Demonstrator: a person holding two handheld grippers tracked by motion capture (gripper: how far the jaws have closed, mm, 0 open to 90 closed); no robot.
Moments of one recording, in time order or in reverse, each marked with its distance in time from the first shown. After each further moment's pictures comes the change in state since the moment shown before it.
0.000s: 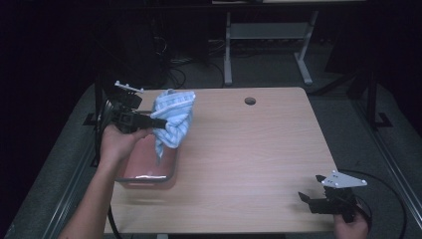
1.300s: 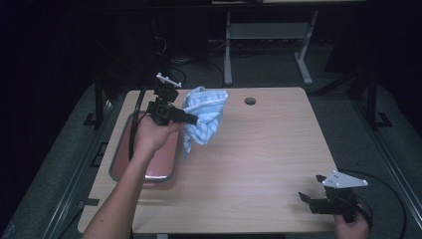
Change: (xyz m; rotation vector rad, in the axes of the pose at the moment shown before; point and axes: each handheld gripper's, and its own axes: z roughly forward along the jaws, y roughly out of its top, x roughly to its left) left arm -0.057 0.036 0.050 0.063 -0.050 0.094; right arm 0.000 0.000 -0.001 -0.003 0.006 -0.002
